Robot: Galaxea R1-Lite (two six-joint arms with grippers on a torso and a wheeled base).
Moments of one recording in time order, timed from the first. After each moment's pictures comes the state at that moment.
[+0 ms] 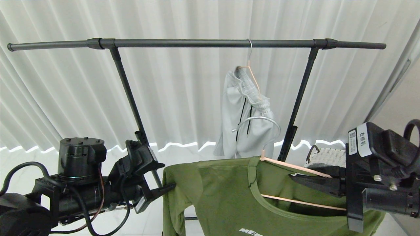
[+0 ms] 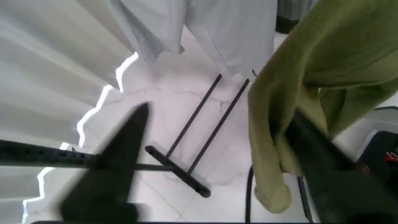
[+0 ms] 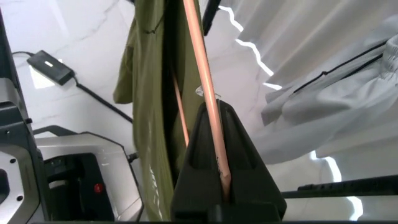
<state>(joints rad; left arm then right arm) -0.26 1.61 -0.45 -0.63 -0.43 0.65 0.80 1.27 -0.72 -0.20 0.25 -0.40</state>
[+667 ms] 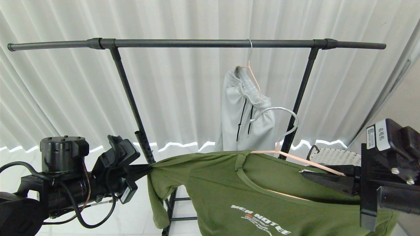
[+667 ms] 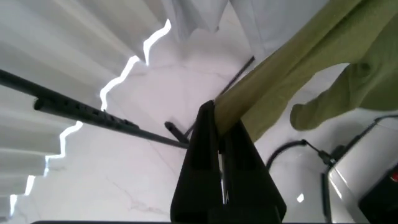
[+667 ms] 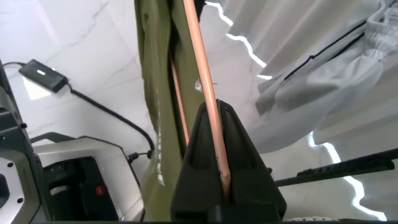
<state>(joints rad) -0.09 1.63 -0.43 -0.68 -0.42 0.67 0.75 1.22 -0.68 -0.20 0.24 -0.36</state>
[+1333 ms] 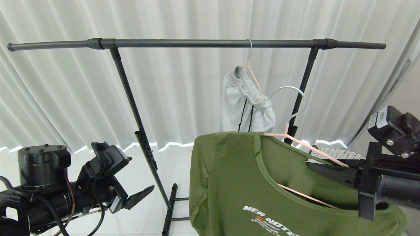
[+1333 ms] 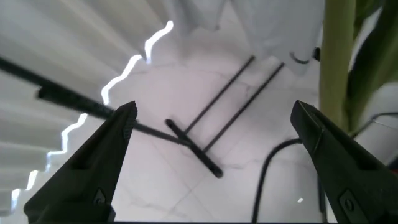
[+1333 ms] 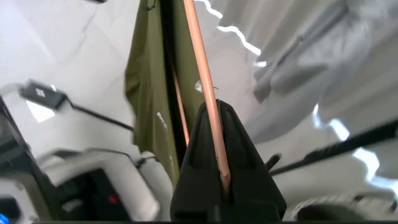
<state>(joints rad) -0.07 1.53 -0.33 -0.72 -0.39 0.66 0.74 1.20 -0.69 -0.20 0.12 -0.14</state>
